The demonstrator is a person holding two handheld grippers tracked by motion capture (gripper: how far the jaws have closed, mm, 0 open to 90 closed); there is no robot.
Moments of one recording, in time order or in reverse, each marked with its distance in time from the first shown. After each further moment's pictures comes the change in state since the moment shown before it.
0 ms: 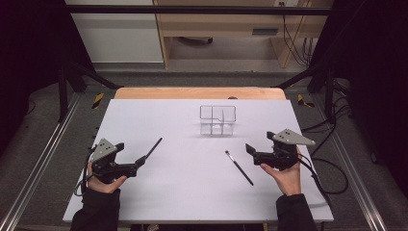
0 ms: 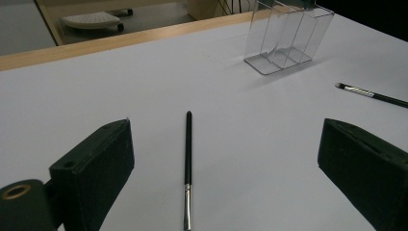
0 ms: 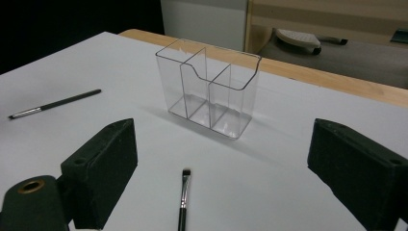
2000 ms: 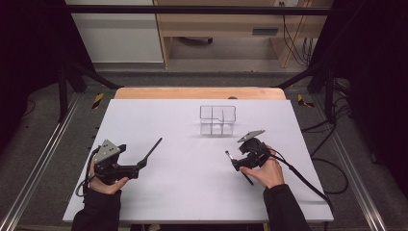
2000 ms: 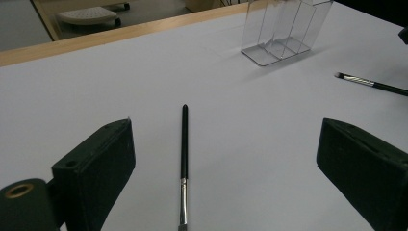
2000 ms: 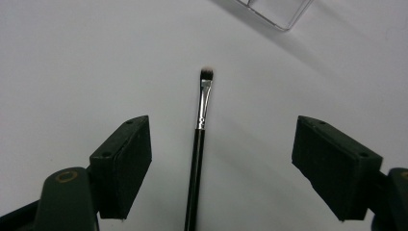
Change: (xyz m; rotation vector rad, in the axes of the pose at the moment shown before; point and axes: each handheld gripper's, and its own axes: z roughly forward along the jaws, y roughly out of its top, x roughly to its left) left arm -0.004 -0.002 0.003 0.029 -0.004 0.026; right arm 0.028 -0.012 0.072 0.563 -0.004 -0.148
